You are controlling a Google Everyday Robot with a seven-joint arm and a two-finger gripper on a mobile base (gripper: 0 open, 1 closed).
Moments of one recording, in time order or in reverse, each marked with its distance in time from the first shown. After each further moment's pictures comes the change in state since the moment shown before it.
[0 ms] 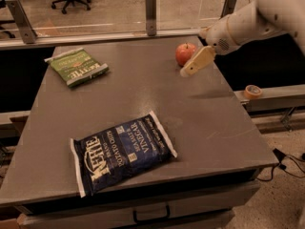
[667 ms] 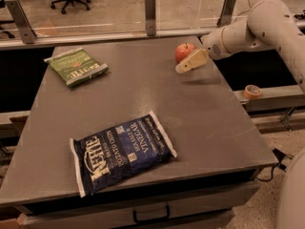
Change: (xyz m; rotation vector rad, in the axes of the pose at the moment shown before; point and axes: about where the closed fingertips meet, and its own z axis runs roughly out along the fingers) arm 0.022 -0.048 0.044 0.078 -0.092 0.171
